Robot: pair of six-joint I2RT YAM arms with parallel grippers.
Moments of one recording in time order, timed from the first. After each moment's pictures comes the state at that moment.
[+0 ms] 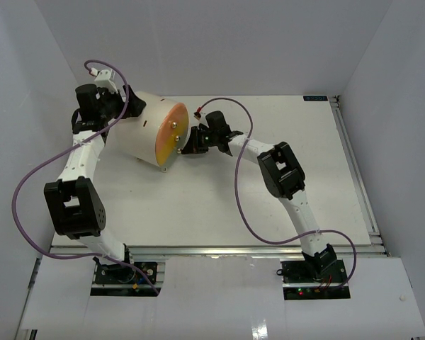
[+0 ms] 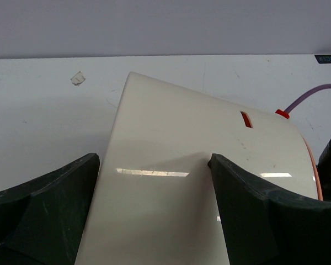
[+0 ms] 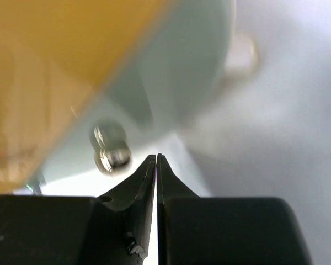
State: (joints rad) left arm 0.12 1.65 1.40 -0.05 0.47 -0.13; right arm 0.64 2.46 1.90 0.03 -0.59 0.59
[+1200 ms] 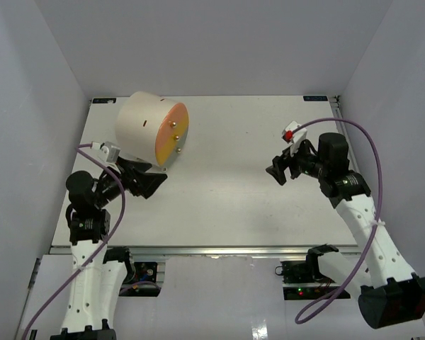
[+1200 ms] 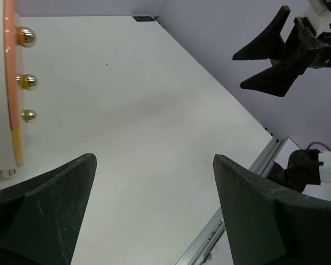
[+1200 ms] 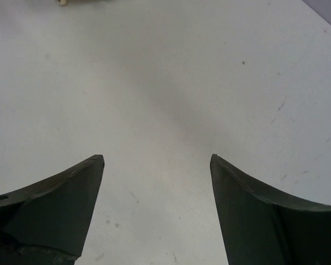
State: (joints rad) left arm 0.10 0.63 0.69 -0.05 0.88 -0.41; right arm 0.26 1.01 0.97 -0.44 -0.53 -0.35
